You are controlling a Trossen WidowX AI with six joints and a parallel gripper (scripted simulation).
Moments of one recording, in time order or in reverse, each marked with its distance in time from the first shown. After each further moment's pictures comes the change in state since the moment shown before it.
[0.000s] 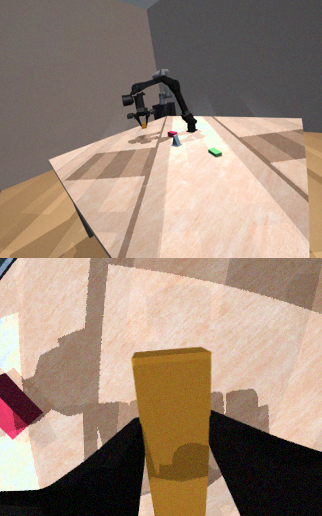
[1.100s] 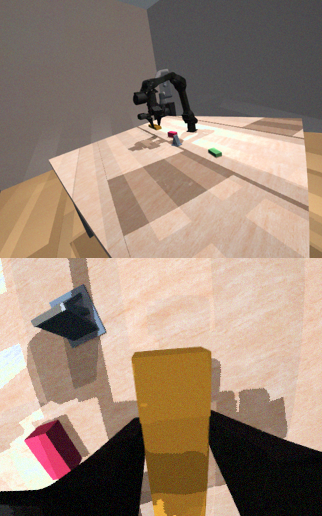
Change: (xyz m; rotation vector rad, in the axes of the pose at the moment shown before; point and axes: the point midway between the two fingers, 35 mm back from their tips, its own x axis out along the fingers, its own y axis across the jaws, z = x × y) arm -0.003 0.073 0.109 -0.310 -0.012 0.006
